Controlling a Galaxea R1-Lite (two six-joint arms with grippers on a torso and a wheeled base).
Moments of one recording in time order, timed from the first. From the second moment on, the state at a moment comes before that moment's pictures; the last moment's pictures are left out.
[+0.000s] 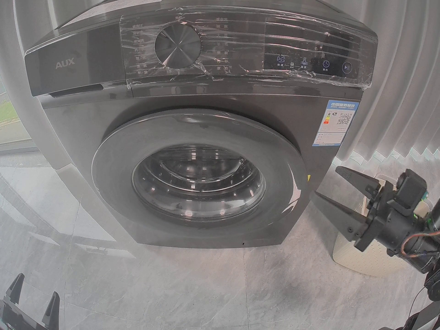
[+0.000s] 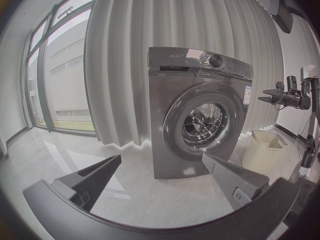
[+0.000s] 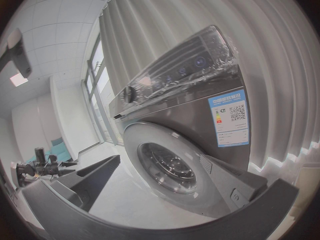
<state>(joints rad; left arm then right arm) 0.00 0.02 -0.02 0.00 -0.02 0.00 0.68 1.43 -0.26 -1.33 0.07 0.14</state>
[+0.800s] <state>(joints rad) 0.00 0.02 -0.02 0.00 -0.02 0.00 0.21 0.87 -0.02 -0.92 0.14 0.05</state>
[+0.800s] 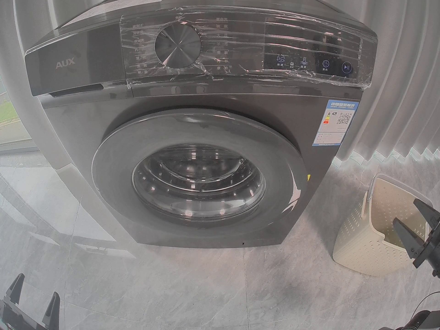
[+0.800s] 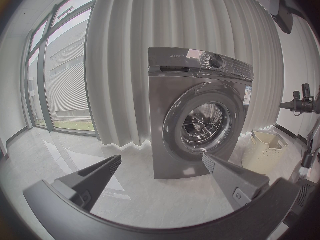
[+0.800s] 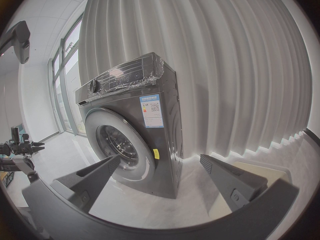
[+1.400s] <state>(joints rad) 0.00 0.02 -0.02 0.00 -0.02 0.00 0.01 0.23 -0.02 -0.29 0.21 0.01</state>
